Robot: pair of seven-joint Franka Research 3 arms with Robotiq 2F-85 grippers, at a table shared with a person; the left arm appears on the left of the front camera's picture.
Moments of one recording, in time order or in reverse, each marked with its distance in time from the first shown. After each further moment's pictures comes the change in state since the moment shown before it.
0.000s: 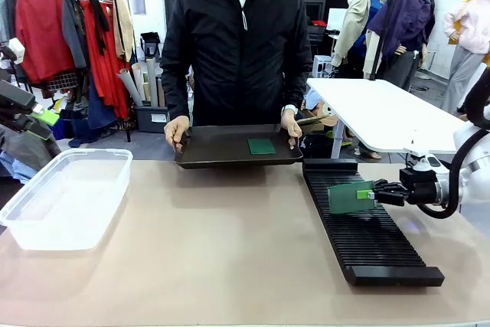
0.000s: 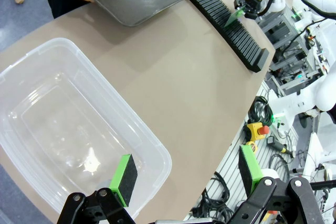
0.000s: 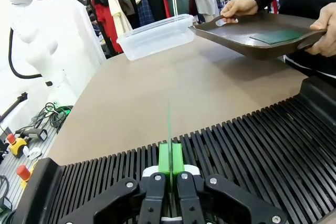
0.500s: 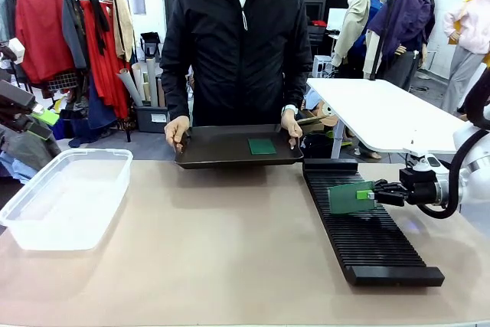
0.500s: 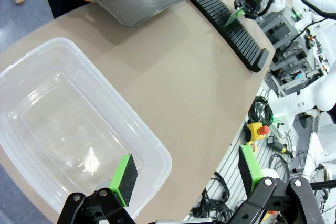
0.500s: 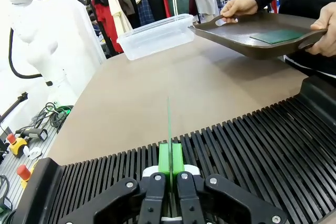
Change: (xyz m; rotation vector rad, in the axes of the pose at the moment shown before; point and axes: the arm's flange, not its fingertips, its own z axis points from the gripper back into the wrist) left arm 0.000 0.000 0.000 0.000 0.000 0.000; right arm 0.000 0.000 0.000 0.001 0.000 -0.001
